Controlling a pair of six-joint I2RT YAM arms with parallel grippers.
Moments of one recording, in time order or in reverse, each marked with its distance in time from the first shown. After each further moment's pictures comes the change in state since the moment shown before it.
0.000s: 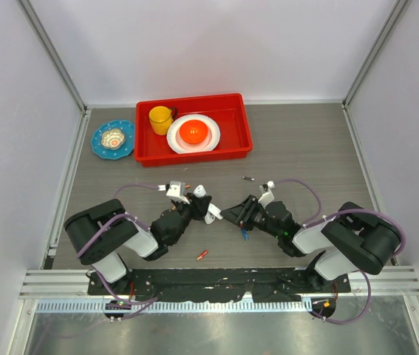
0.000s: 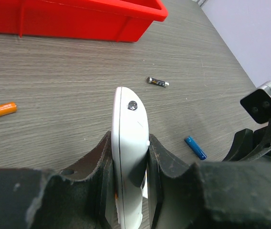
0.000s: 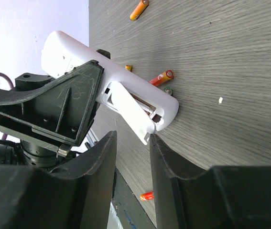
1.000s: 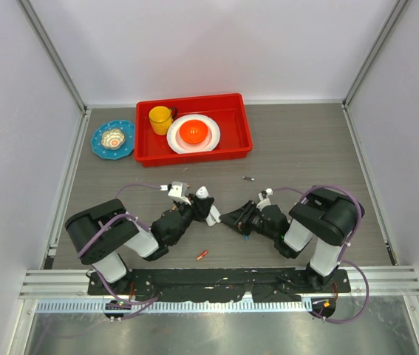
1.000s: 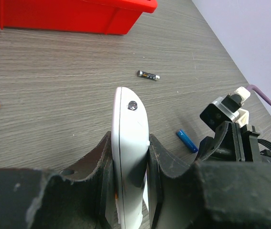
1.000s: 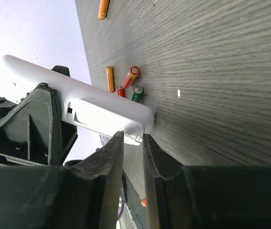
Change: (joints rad) left arm -0.005 0.006 0.002 0.001 0.043 -0.018; right arm 0.000 0.311 -0.006 0.256 -0.008 0.195
